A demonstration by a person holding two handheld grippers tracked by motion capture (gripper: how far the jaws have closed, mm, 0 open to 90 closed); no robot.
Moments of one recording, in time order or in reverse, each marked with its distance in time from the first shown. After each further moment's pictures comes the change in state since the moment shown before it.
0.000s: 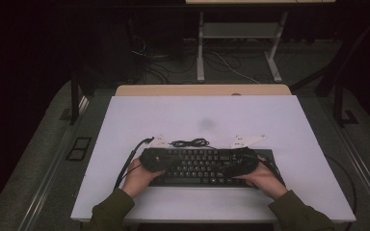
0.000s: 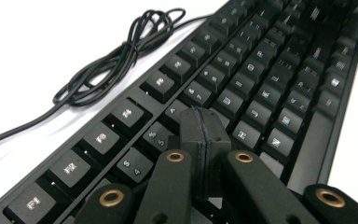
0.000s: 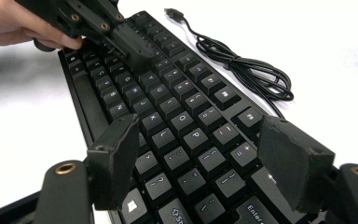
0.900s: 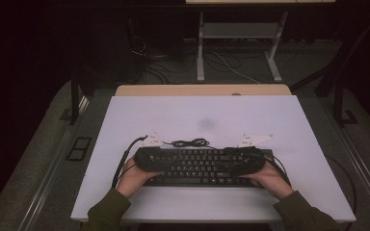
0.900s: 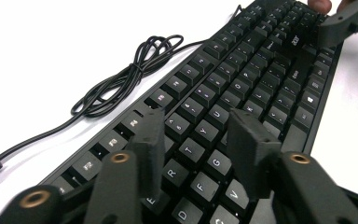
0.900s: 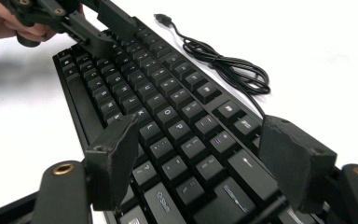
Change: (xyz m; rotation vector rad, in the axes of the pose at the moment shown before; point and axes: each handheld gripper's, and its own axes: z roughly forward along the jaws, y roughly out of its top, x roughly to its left) left arm -0.001 0.001 -0.024 -0.080 -0.002 -0.012; right arm -0.009 -0.006 -0.015 -0.023 -0.017 0.029
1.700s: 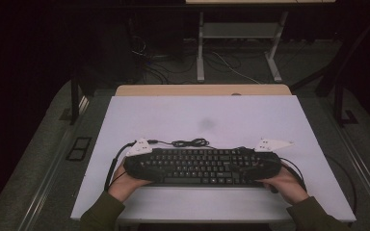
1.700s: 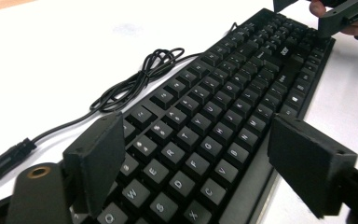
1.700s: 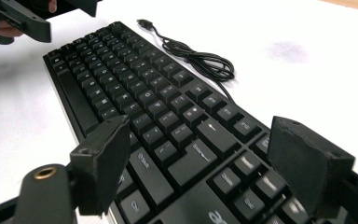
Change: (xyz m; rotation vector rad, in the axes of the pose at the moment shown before) left arm -0.010 -0.015 -0.030 -0.092 0.041 0.016; right arm -0.007 -0.021 -0.034 -0.061 -0.065 0.002
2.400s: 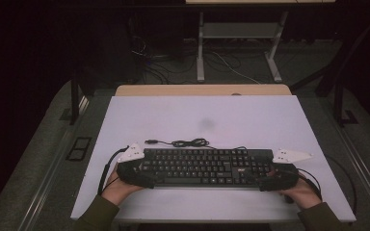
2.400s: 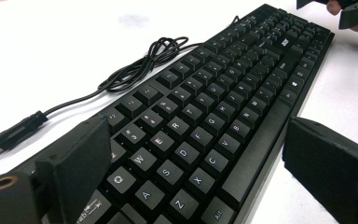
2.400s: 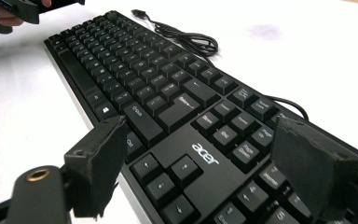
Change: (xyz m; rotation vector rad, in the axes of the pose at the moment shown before) left arm 0.003 -0.018 -0.012 -0.017 0.008 -0.013; right arm -0.006 -0.034 -0.035 -0.026 -0.024 0.005
